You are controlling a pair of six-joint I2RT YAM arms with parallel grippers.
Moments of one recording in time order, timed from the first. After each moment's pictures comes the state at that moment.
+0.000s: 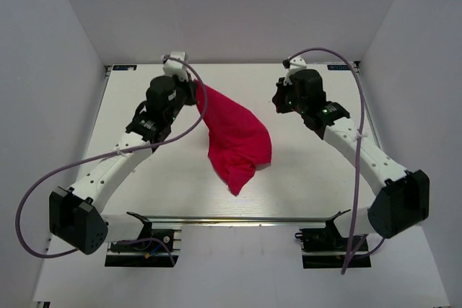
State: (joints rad) left arm -0.48 1.28 1.15 0.02 -0.13 -0.19; right arm 0.48 1.37 1.21 -0.29 0.00 0.18
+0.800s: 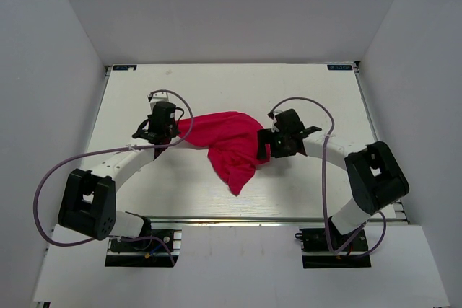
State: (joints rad) left arm -0.33 1.37 0.82 -0.12 -0.40 -0.40; right arm 0.51 1.60 0.87 -0.27 -0.15 0.28
